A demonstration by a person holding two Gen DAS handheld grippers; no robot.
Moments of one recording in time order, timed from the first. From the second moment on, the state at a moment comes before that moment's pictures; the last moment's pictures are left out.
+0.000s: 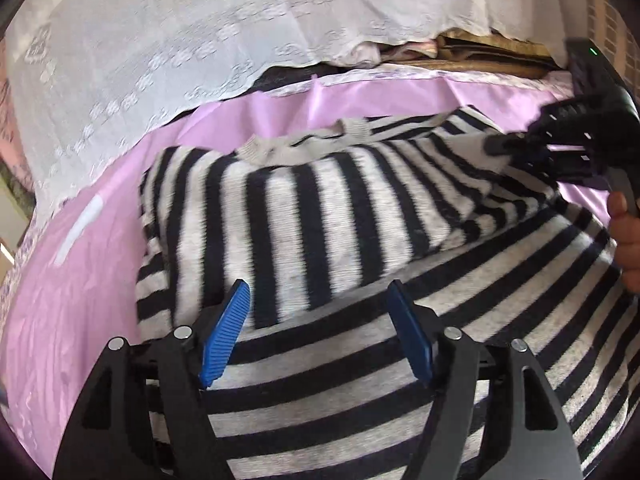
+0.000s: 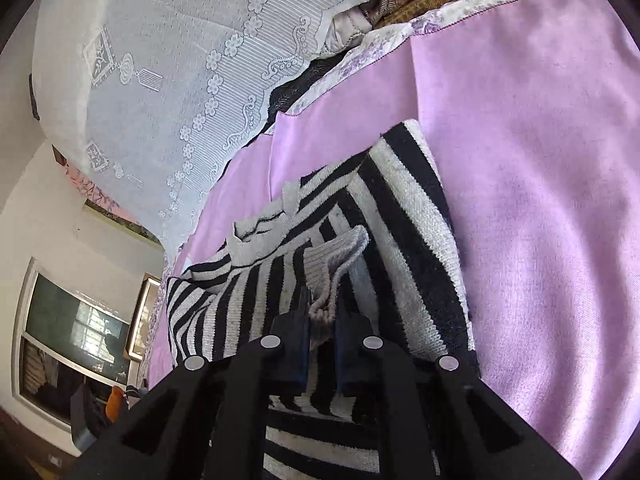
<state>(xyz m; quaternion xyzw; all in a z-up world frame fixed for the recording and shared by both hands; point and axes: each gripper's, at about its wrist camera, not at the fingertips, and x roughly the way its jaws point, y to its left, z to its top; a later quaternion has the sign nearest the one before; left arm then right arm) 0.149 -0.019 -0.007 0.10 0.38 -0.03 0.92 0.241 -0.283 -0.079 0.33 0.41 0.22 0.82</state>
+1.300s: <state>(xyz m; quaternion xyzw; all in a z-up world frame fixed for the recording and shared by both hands) 0.212 0.114 -0.010 -0.09 0.39 0.16 0.90 0.232 -0.236 -0.054 0.27 0.36 0.21 0.87</state>
